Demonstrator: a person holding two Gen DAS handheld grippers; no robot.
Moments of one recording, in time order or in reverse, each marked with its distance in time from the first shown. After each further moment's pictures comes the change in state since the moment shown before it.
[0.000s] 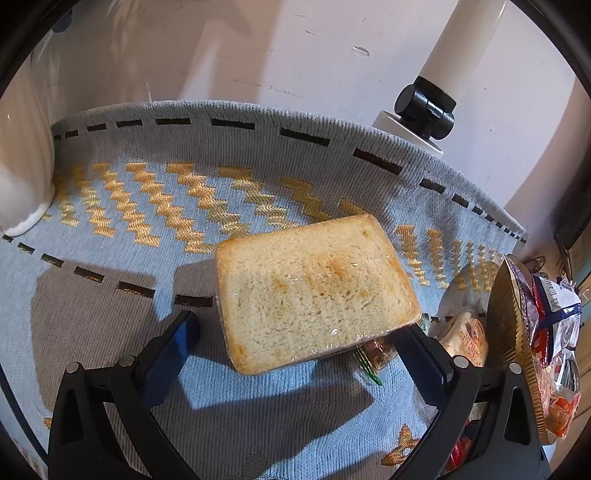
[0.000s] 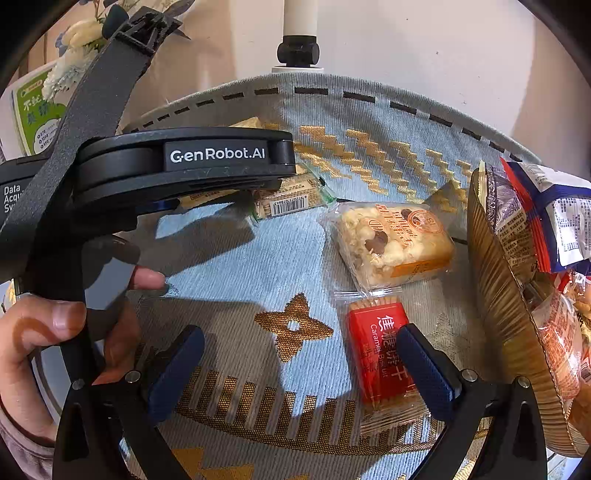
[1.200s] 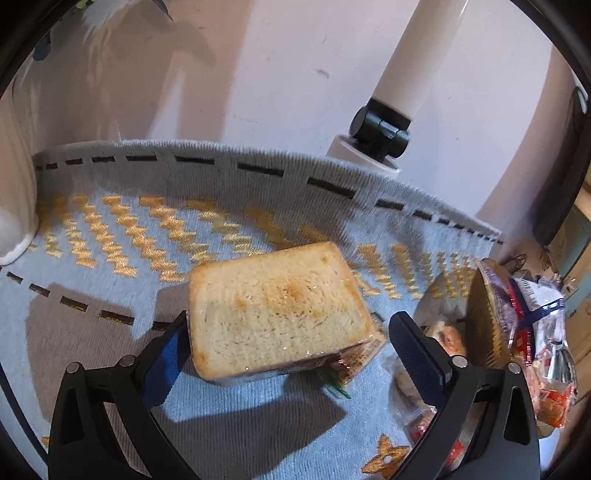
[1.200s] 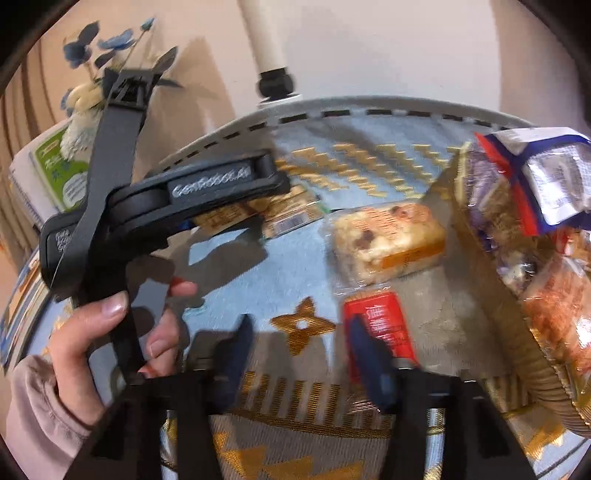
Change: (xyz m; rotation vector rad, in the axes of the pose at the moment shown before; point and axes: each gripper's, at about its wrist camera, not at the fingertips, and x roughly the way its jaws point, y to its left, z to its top) left arm -0.006 -0.017 0.007 0.060 -0.085 -0.084; right arm -0.023 -0.025 -0.010 0.152 -0.062 0.228
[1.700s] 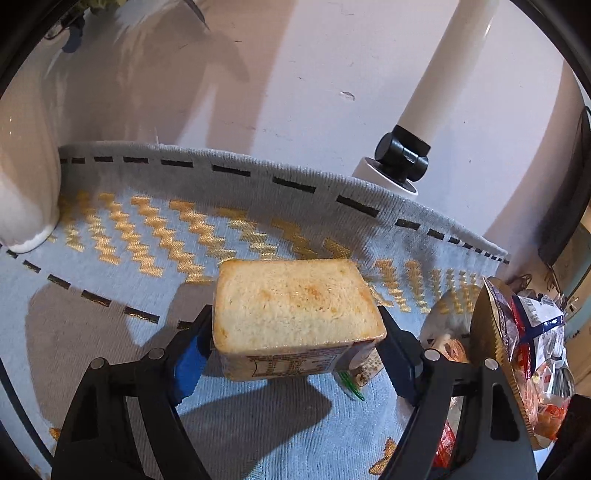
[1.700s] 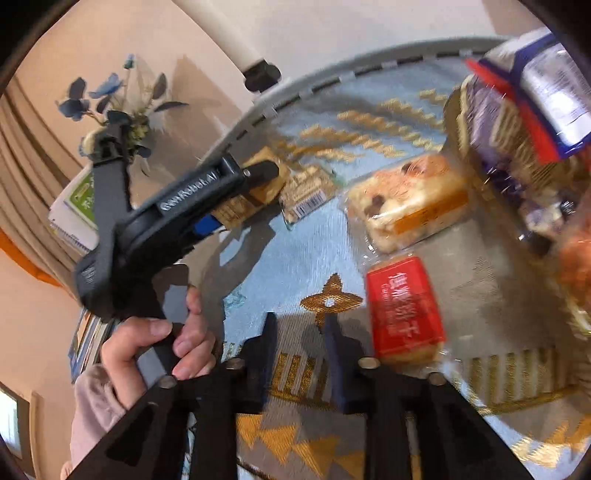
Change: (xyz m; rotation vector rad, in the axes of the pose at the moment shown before) left arm -0.008 0.015 -0.002 -0.055 -0.038 0.033; right arm -0.008 -0.049 0.004 0.160 0.037 0.246
